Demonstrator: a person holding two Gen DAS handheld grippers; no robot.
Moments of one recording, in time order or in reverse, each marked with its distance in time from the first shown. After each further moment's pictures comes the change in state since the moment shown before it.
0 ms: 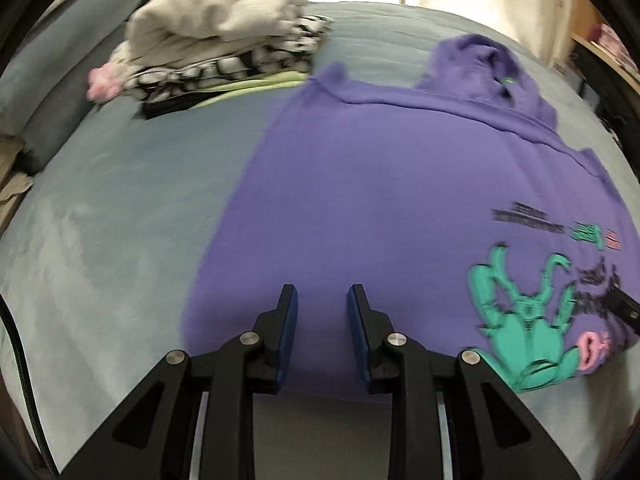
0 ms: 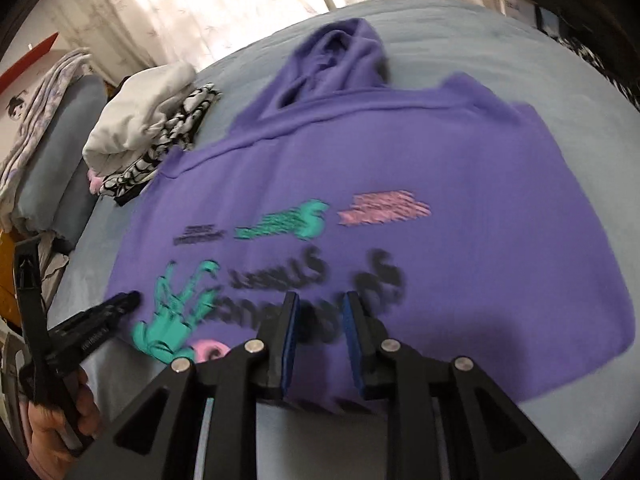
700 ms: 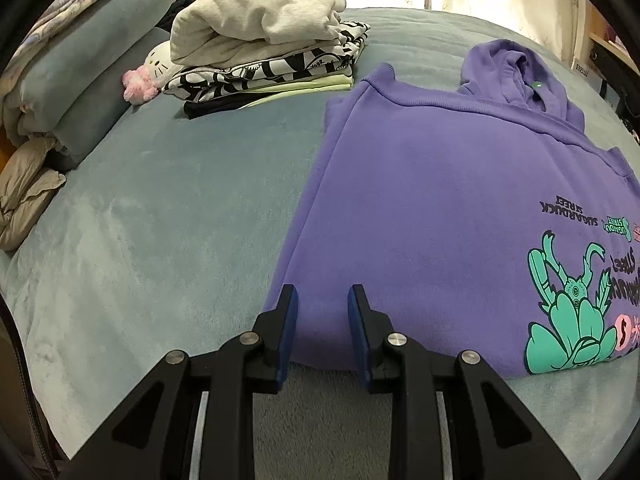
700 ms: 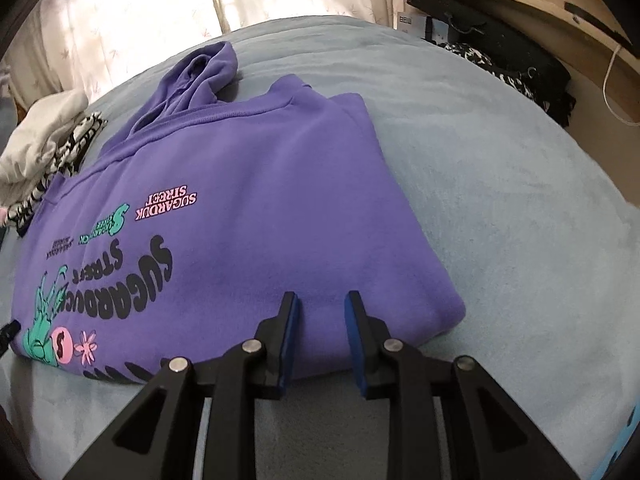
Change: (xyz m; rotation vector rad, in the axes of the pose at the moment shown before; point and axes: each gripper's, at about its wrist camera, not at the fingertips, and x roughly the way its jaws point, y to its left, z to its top) left arm -0.007 0.025 -0.007 -0.001 -0.018 0.101; right arm -0.028 -0.064 -0.037 0.103 -0.095 -0.380
